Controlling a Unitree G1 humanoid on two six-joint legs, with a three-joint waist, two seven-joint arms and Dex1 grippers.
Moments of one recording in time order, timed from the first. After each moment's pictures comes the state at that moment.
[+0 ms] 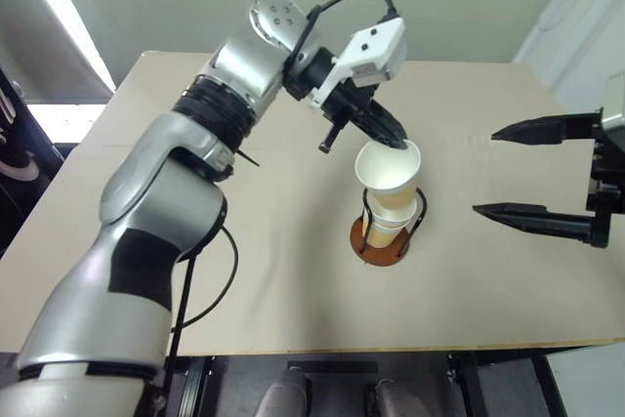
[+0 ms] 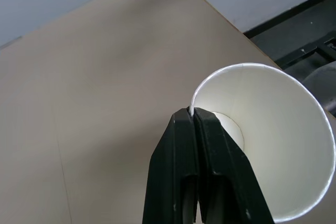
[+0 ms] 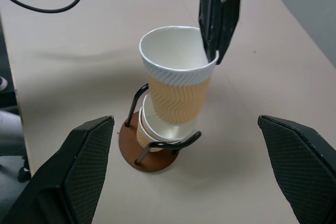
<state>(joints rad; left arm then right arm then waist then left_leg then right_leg) -1.64 0.45 -0.74 0.88 -0.52 0.01 -1.58 -0.52 -1.39 -0.53 -0.66 1.06 1.10 0.90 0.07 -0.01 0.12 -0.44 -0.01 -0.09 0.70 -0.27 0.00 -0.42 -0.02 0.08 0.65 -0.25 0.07</state>
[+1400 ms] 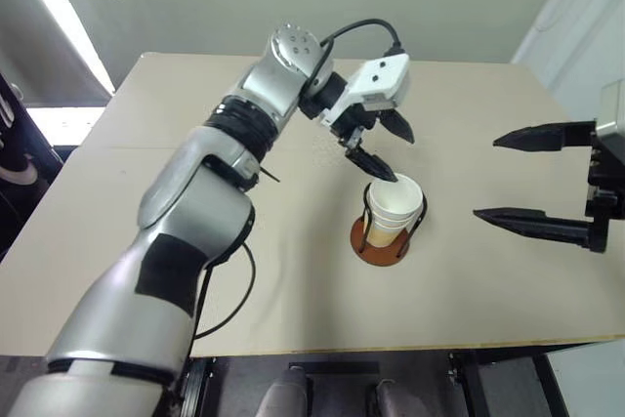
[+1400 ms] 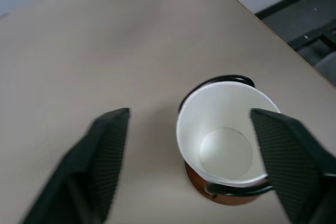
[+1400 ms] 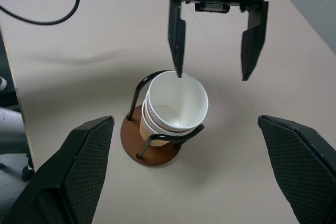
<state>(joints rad) -1.61 0.31 -0.58 1.07 -0.30 -0.07 -1.58 -0.46 -1.40 -0.54 -0.65 1.06 1.08 0.89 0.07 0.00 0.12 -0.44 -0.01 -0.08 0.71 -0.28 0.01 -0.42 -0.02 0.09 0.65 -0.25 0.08</state>
